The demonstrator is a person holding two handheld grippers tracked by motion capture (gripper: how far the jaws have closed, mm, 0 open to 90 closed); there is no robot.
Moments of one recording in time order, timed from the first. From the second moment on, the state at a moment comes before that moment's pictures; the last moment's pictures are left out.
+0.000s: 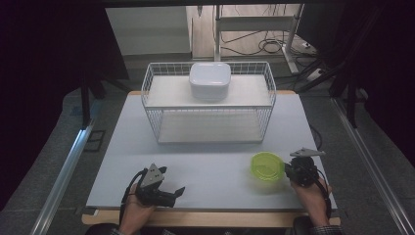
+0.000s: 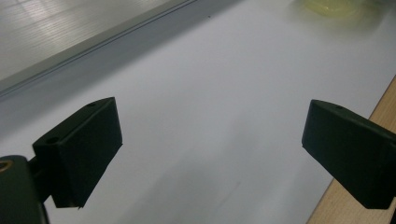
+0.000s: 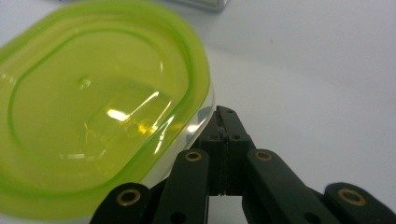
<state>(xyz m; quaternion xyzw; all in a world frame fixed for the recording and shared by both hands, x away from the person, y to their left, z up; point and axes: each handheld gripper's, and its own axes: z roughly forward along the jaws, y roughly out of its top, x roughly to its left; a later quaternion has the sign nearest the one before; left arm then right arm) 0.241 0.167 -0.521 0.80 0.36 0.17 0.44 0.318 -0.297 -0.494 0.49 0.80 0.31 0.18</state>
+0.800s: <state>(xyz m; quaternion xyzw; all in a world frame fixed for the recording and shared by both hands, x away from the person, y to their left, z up) 0.241 0.162 -0.522 0.81 0.36 0.17 0.43 0.328 -0.264 -0.505 0.47 0.81 0.33 0.10</state>
